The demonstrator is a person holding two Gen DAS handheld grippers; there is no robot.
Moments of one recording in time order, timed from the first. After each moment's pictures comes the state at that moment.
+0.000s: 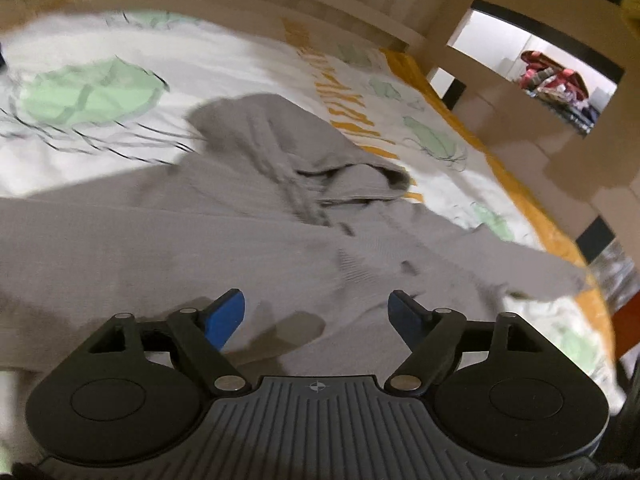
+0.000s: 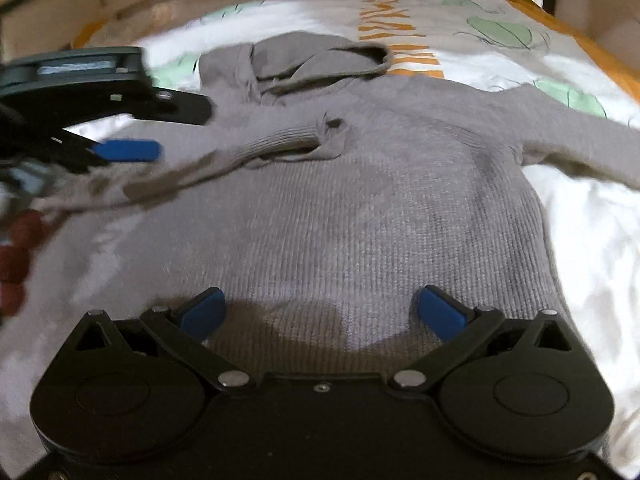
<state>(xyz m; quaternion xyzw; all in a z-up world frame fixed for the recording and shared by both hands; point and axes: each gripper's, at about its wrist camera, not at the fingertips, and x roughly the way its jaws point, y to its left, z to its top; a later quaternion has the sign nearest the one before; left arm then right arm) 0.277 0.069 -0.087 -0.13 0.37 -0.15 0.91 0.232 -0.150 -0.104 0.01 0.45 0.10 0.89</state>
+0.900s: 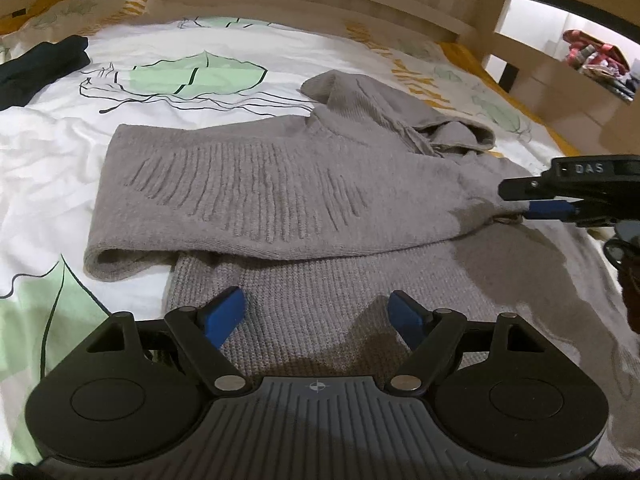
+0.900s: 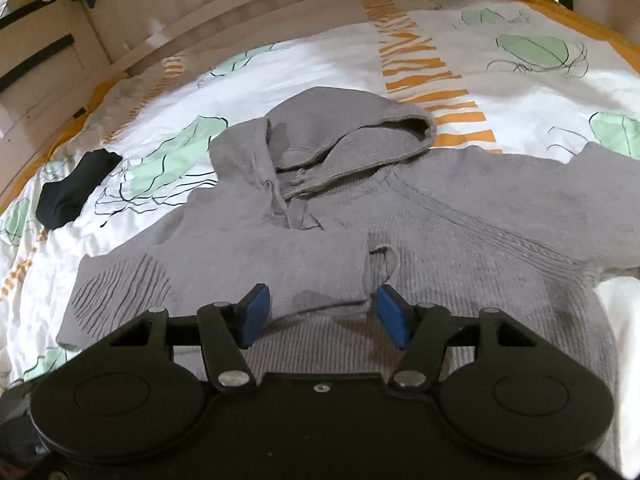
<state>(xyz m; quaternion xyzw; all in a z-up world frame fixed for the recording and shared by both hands) 0.220 0.119 -0.125 -0.08 0.38 -0.07 0.92 0.321 -0.147 -0.083 0.12 0.41 0.14 0.89</state>
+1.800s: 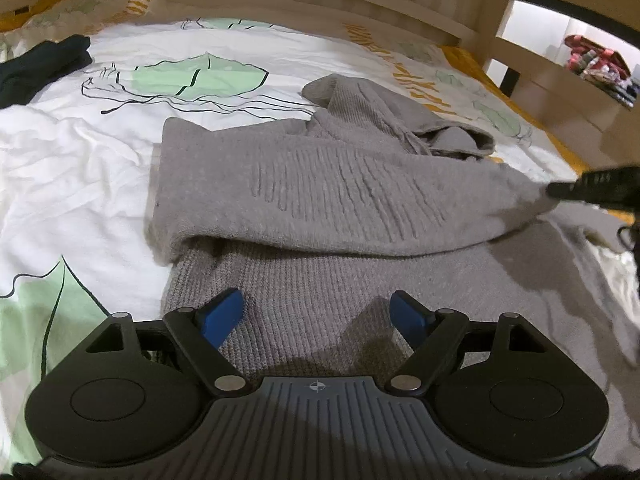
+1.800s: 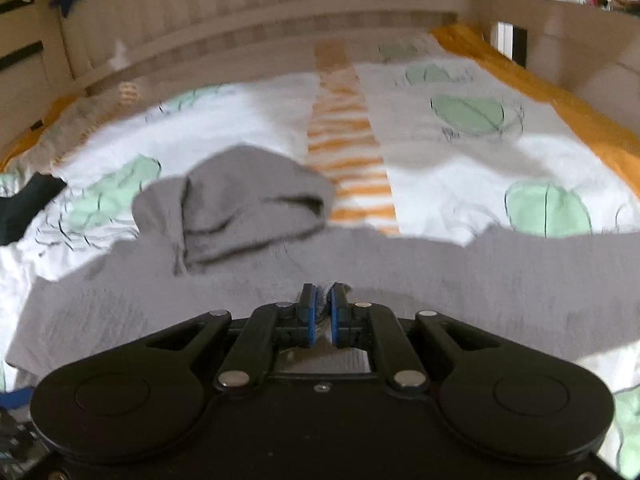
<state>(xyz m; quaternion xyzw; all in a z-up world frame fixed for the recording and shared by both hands) 0.222 0.122 -0.120 -0.10 0.38 -0.07 0.92 0.330 -0.197 -0.065 0.05 0.37 0.07 0.93</state>
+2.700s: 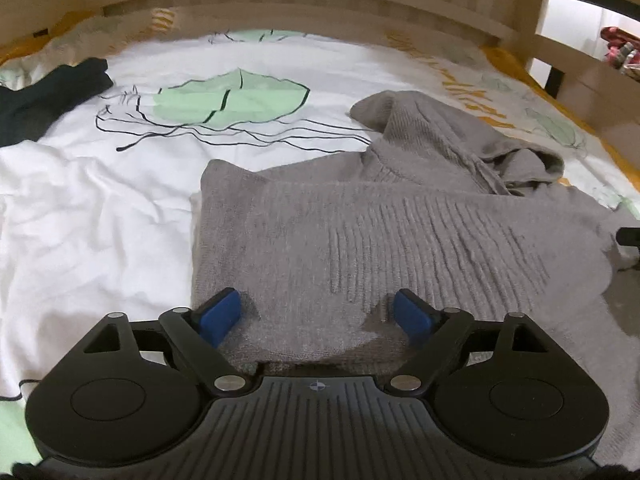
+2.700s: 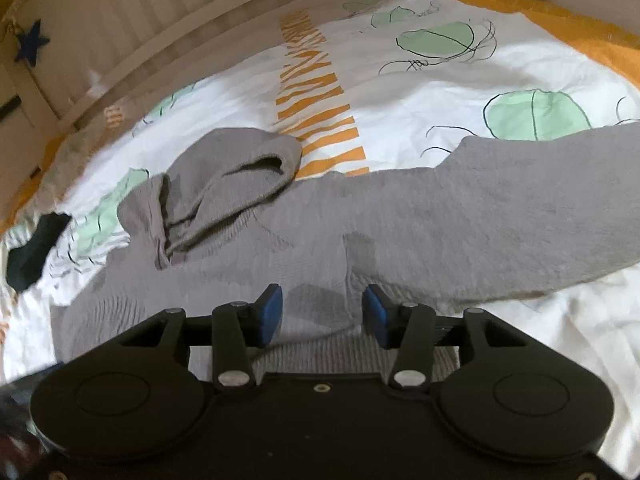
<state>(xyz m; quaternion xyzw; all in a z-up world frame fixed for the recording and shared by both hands) 0.282 0.128 -0.130 -0.05 0.37 0.00 0.93 0.336 -0.245 -0.091 0.18 0.40 0.08 0.89</state>
